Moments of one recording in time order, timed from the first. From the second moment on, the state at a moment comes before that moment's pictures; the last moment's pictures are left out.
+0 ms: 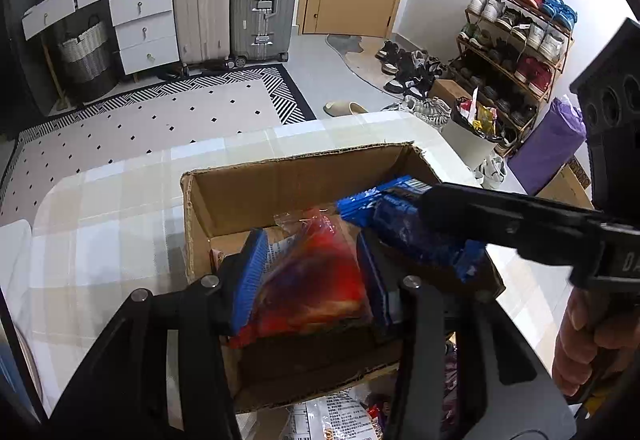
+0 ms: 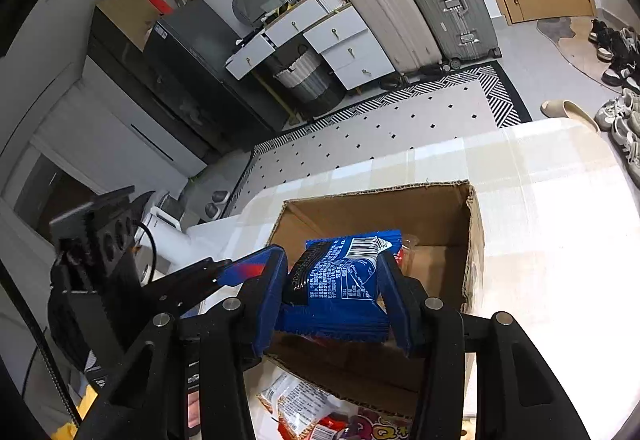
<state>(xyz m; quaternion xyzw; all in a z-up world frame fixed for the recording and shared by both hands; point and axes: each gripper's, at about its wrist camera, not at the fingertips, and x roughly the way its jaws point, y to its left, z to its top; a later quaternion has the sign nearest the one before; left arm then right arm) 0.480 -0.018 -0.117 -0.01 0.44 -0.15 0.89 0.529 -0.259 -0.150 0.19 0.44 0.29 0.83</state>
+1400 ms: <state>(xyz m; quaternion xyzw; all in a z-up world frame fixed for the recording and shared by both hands) 0.253 -0.011 0.059 0.03 0.29 -0.11 0.95 0.340 -0.269 -0.014 0.09 0.28 0.30 0.91</state>
